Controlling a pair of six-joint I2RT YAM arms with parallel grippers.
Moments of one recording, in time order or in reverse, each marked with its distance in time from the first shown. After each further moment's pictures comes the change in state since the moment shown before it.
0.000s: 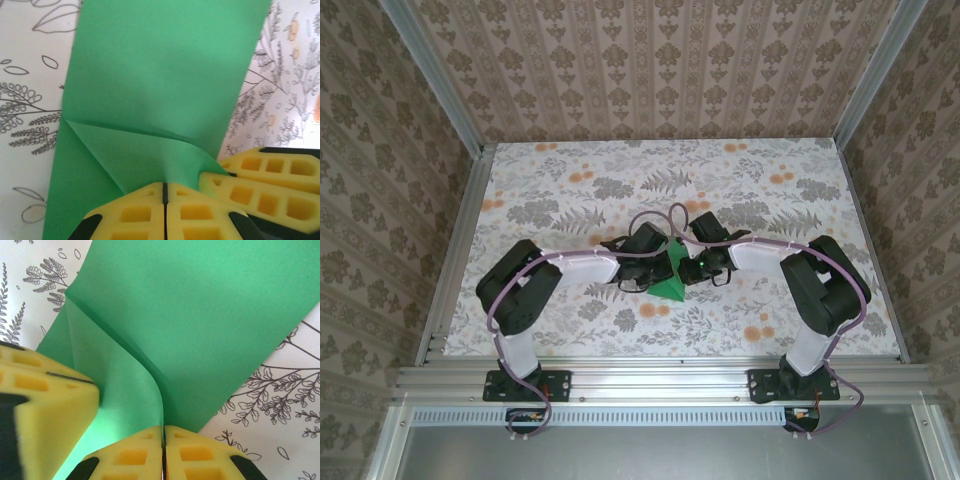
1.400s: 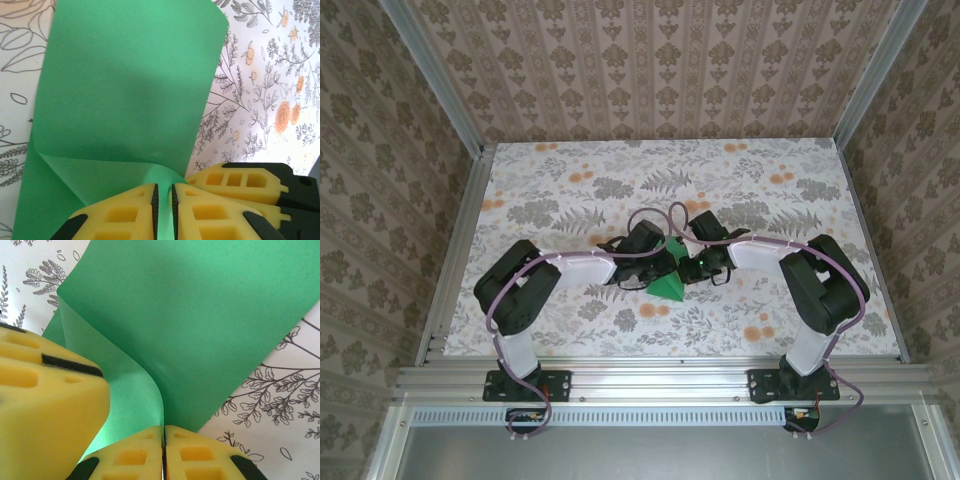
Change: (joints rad) left arm 0.016 -0.015 -0.038 0.137 0.016 -0.022; right arm 0.000 0.007 0.016 -0.017 -0.012 0.015
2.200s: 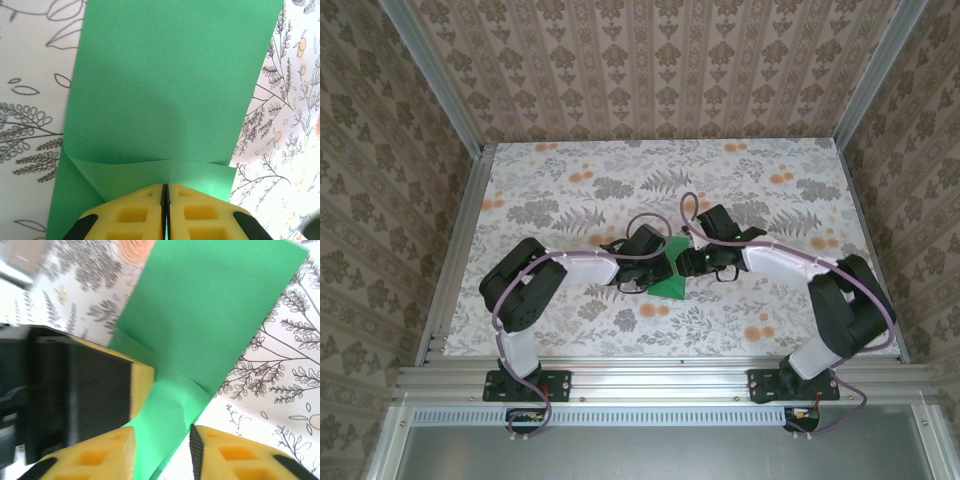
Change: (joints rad) left arm -0.003 0.032 -0.001 -0.047 -0.020 -0.008; right arm -0.009 -0.198 -0.025 -0.035 0.004 0.063
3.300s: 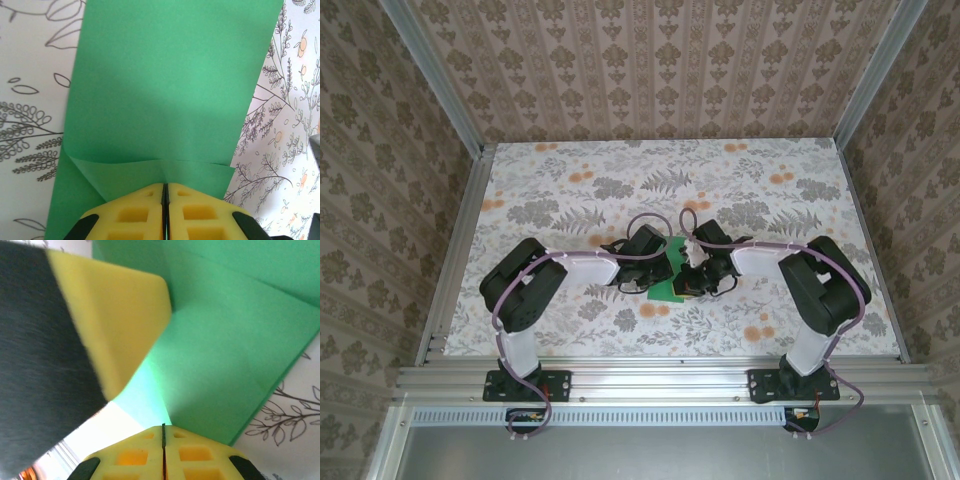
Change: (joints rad) left arm -0.006 0.000 0.003 -0.006 -0.008 0.001; right arm 0.001 0.192 -0.060 0.058 -0.306 0.204
